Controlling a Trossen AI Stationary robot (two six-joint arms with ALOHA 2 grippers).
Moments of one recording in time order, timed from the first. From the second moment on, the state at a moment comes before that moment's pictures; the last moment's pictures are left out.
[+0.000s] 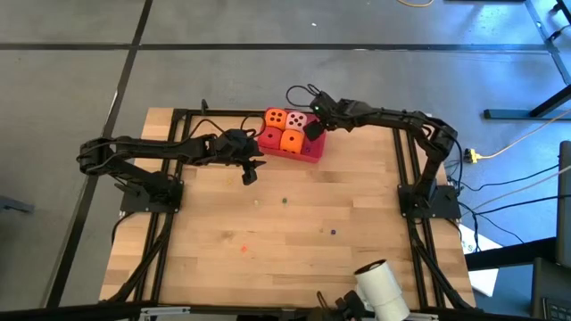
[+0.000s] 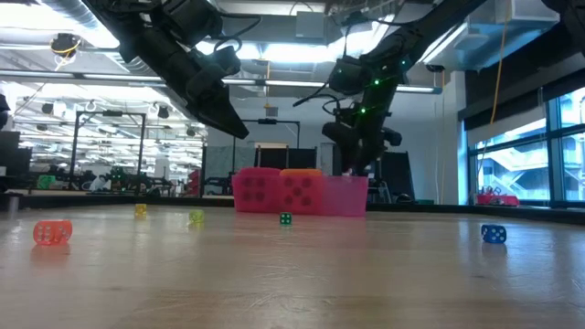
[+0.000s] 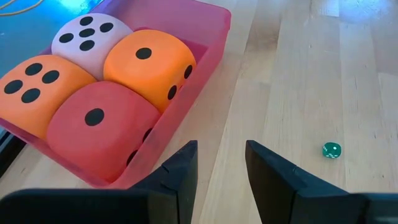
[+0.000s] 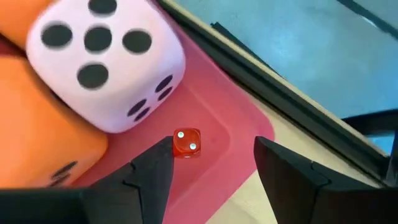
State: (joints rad) left arm 0.36 1.25 0.73 -0.08 -0.03 0.05; right arm -0.53 1.83 1.32 -0.55 0.27 0.32
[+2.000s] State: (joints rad) left arm 0.30 1.23 0.66 -0.48 -0.12 0.00; right arm -0.14 1.57 1.07 -0.67 0.09 0.12
